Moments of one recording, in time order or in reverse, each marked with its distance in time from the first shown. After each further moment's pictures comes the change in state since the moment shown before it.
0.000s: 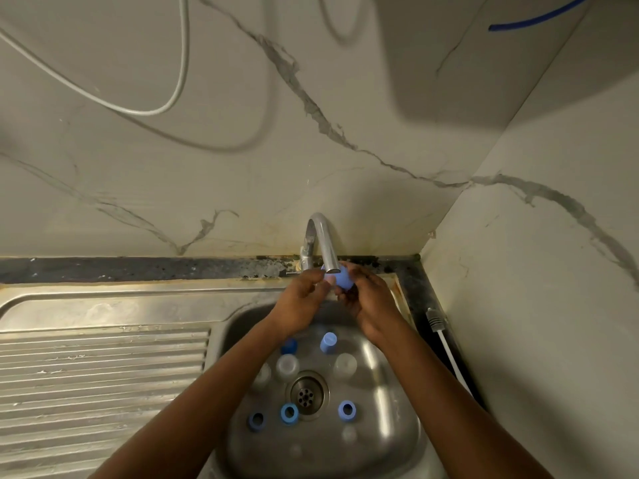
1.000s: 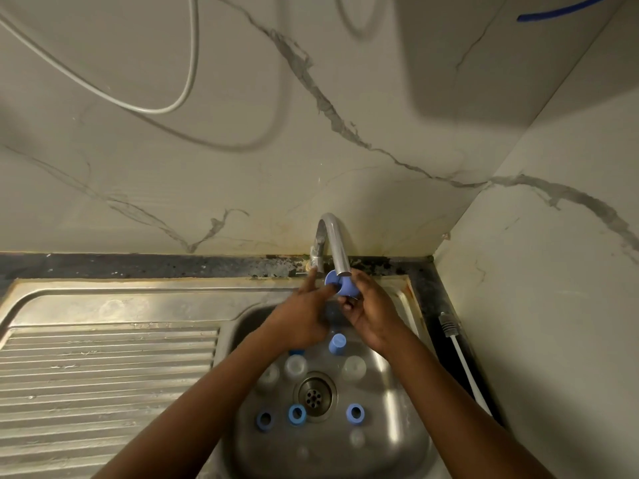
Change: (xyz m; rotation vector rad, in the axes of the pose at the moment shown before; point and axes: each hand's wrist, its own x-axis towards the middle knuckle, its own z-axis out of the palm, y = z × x) left_hand -0.012 0.012 -0.020 0.719 -0.310 0.045; right_hand 0.019 0.021 0.003 0.189 -0.073 0.114
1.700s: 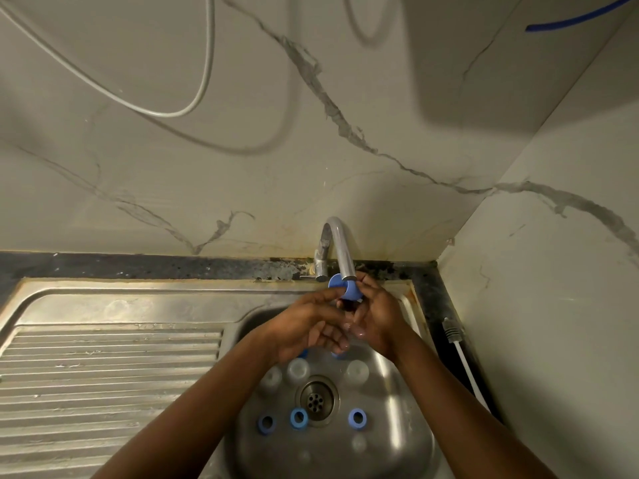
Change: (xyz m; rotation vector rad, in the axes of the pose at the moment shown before) left_hand -0.016 0.009 -0.003 -1.278 -0.181 -0.053; right_hand -0.001 -0.005 -0.003 0.073 -0.058 0.059
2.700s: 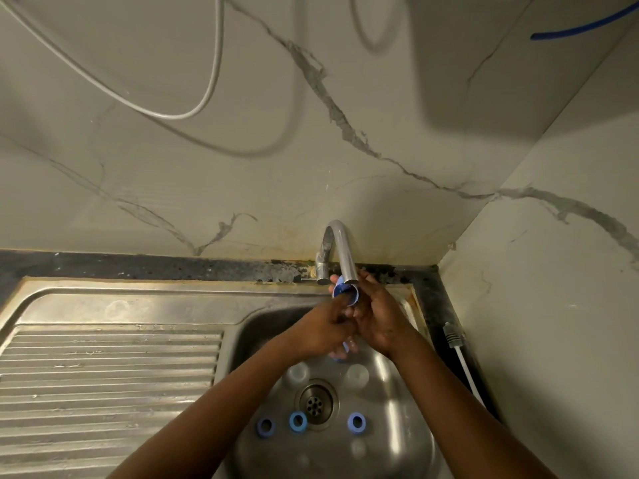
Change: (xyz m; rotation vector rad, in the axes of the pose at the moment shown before) left_hand 0.020 -0.012 0.011 0.659 0.139 0.029; right_hand 0.004 -0.008 0.002 0.022 -0.125 0.030
